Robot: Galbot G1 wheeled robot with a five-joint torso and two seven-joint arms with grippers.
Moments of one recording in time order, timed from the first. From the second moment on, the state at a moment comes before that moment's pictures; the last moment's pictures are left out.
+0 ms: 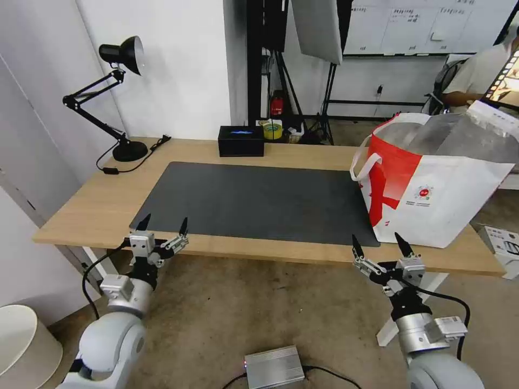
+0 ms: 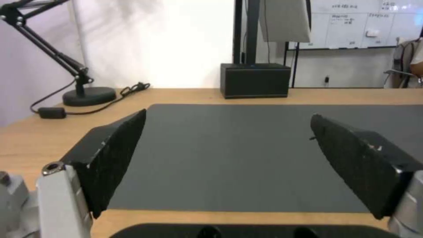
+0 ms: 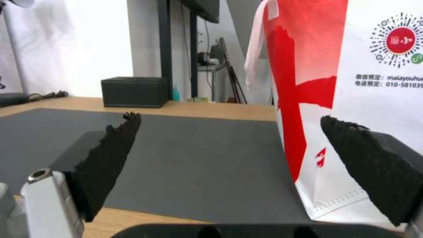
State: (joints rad) left arm 1.47 -1.24 -0.59 -2.11 -0.31 0.04 -0.04; right arm -1.66 1.18 0.57 2.17 0.33 0.15 0.09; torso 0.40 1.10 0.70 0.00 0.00
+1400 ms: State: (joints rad) left arm 1.47 -1.16 -0.58 -2.10 -0.50 -0.03 0.04; right arm -1.66 1.18 0.57 2.17 0.33 0.15 0.09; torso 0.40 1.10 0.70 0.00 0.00
